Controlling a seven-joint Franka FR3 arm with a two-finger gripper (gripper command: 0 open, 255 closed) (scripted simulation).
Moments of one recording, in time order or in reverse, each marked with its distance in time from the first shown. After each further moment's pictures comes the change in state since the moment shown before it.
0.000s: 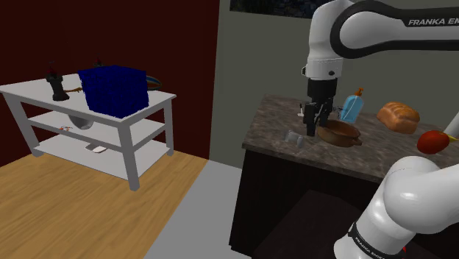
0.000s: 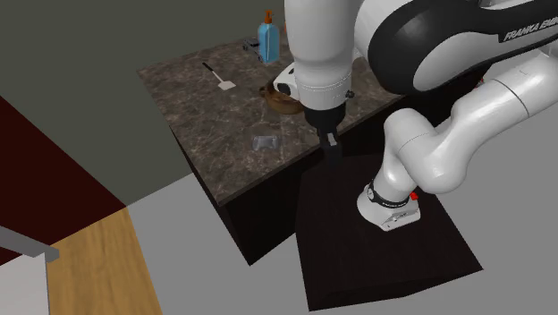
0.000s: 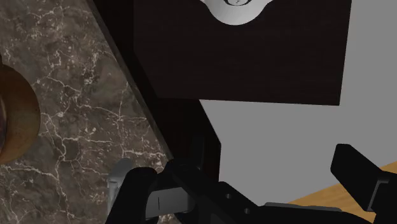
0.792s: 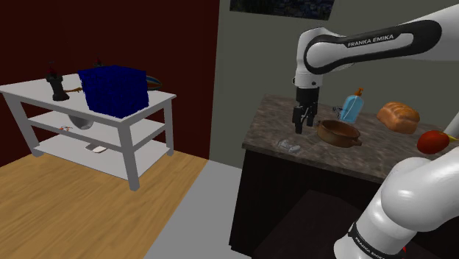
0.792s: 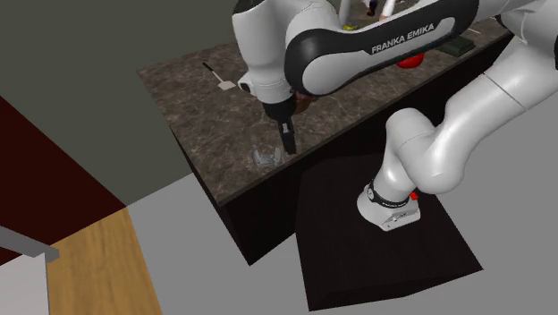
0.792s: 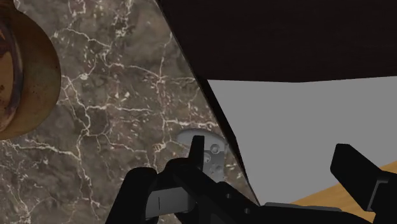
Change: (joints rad) arm -0.074 0.250 -0.160 0.032 -0.110 0.223 -0.171
